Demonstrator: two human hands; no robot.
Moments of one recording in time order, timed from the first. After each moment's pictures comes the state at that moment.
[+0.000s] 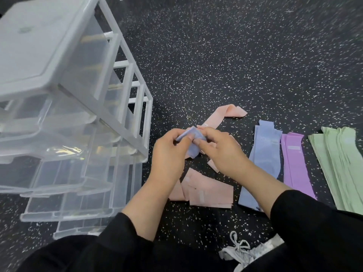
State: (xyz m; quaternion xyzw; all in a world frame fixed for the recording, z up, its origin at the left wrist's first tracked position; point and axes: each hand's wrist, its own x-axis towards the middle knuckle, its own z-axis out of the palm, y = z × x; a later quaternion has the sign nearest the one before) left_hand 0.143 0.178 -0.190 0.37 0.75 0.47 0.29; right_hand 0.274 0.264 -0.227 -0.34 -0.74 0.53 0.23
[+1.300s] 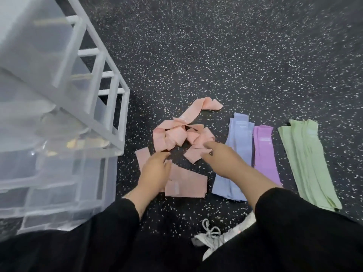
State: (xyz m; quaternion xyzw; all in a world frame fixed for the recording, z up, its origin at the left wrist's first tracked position) left_hand 0.159 0.166 -0.308 0.47 0.82 0.16 0.28; right_hand 0.349 0.279 -0.263 -0.52 -0.76 0.39 -0.06
